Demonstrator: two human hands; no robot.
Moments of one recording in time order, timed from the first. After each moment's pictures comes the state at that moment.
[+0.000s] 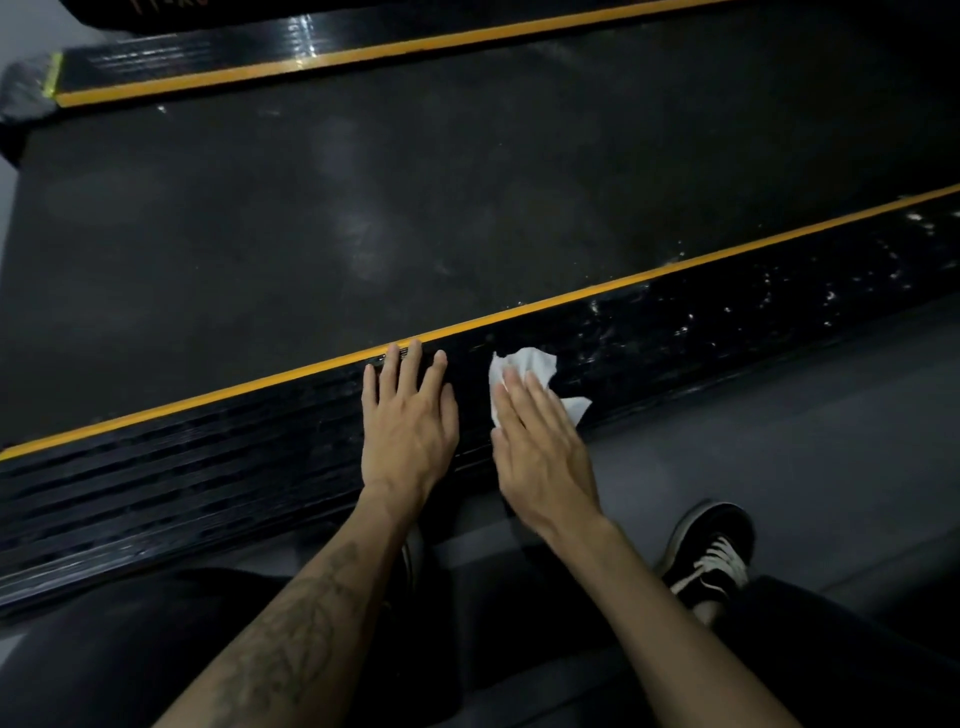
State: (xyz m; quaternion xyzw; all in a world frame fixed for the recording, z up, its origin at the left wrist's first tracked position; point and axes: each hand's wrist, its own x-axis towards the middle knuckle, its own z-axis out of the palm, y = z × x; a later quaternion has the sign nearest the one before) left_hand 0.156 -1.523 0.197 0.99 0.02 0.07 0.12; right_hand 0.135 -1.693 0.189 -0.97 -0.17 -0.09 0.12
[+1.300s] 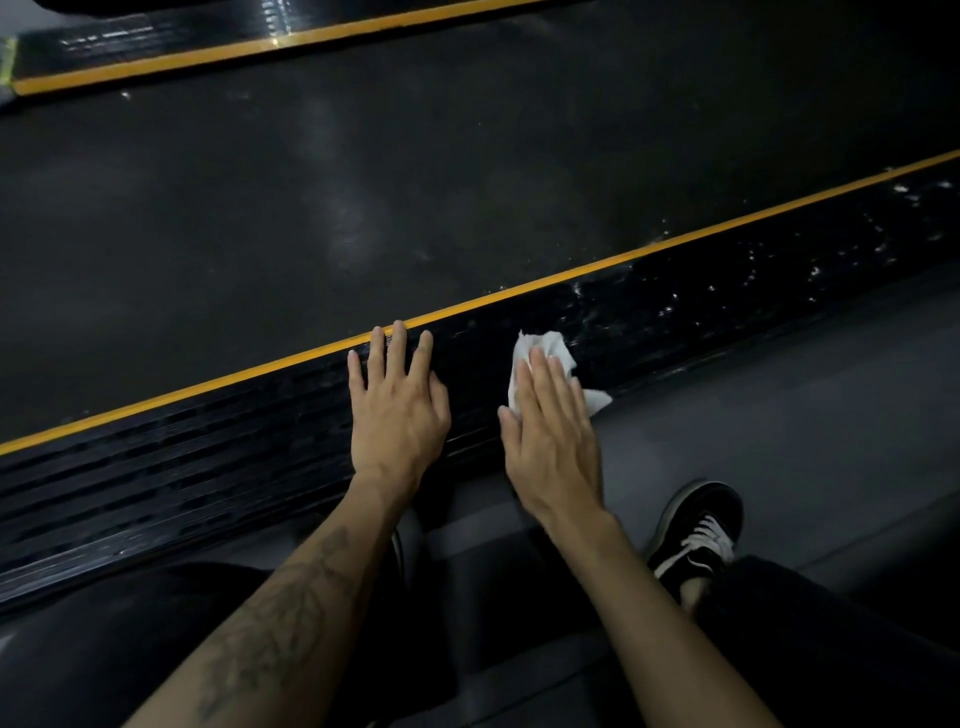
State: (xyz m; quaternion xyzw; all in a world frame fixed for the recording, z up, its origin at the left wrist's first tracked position) left_hand 0.161 -1.533 0.197 0.99 0.02 0.07 0.10; right_hand 0.129 -1.707 0.188 -0.98 -0.06 -0.10 0.14
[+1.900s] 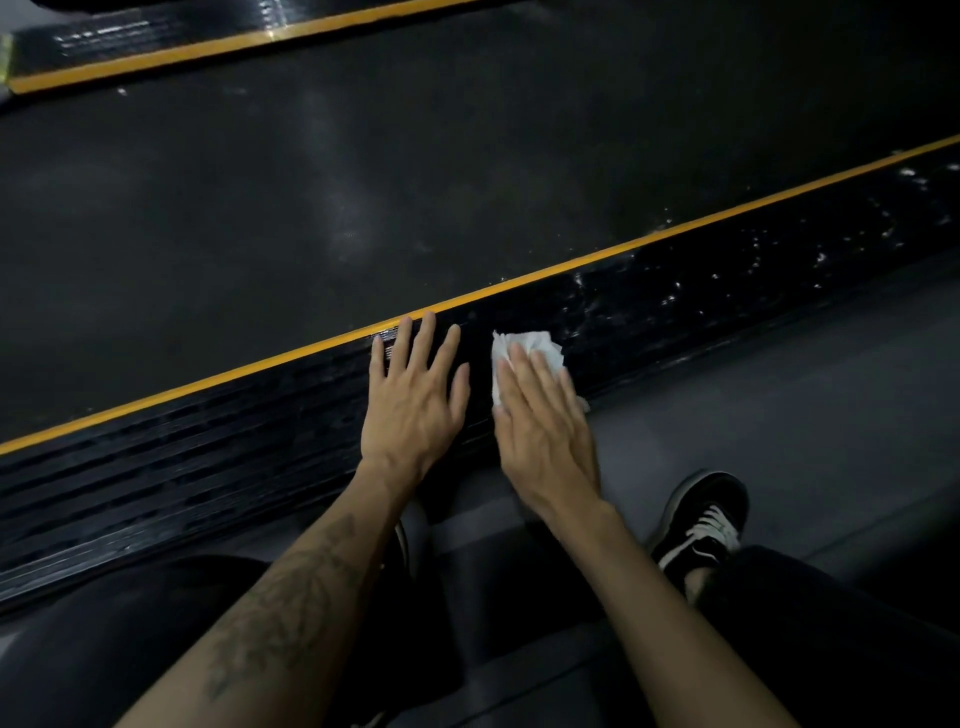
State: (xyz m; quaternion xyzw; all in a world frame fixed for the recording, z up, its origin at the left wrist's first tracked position) left_hand 0.165 -1.535 0.195 0.99 -0.07 0.06 0.09; right_hand 0.128 -1.703 0.190 -0.98 -0.12 -0.11 0.11
